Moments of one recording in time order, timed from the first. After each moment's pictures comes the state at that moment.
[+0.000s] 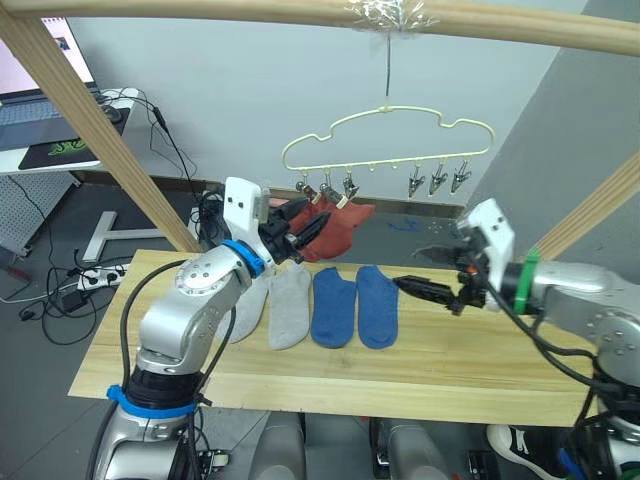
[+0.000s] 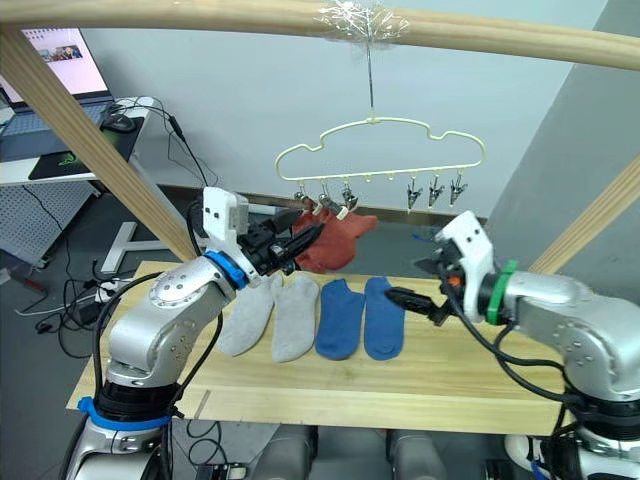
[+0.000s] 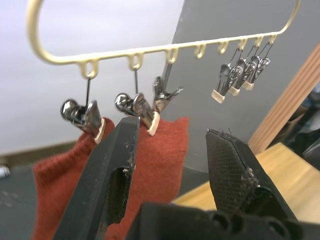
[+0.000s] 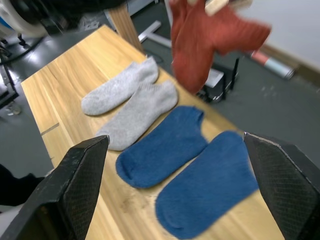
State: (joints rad) left arm -0.43 0.39 -0.07 -0.31 -0.37 0.49 -0.38; right arm -0.45 -0.70 -0.23 -0.64 0.84 1.29 0.57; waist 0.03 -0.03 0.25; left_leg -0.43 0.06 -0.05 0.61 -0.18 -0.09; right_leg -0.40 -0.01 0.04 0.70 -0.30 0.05
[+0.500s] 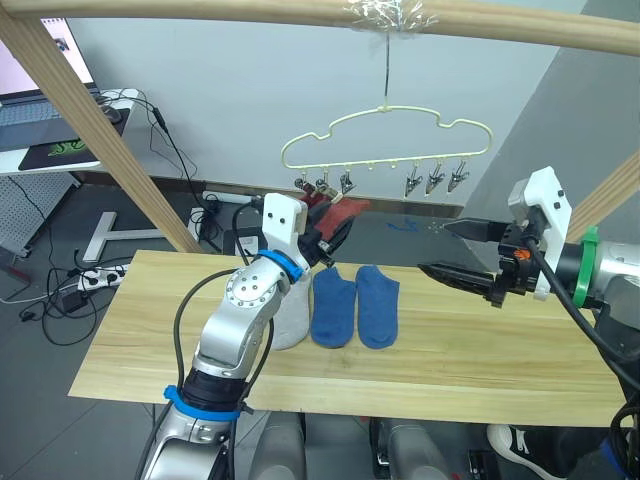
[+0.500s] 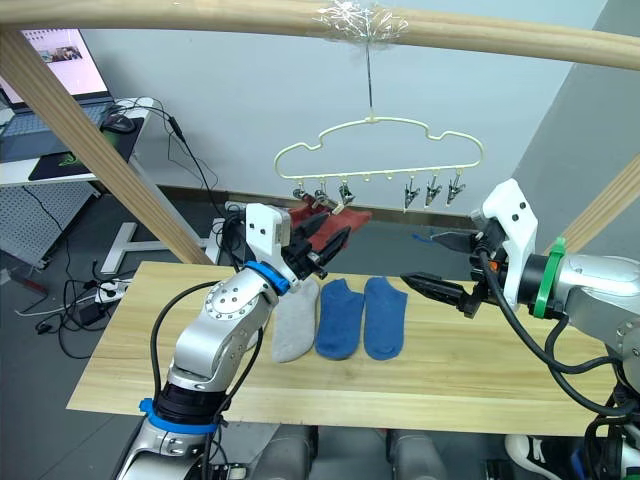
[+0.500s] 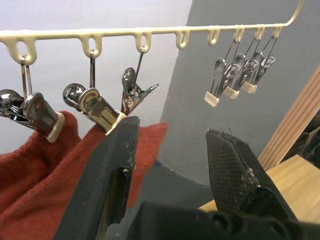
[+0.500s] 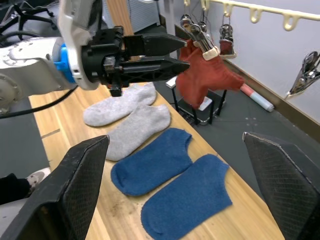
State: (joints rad) left arm -0.43 0.23 -0.15 -0.19 -0.22 0.36 -0.33; right arm -0.46 -0.82 -0.34 -0.68 1.01 1.28 0.54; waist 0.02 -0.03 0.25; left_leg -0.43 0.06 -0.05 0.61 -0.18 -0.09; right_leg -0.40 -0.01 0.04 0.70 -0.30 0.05
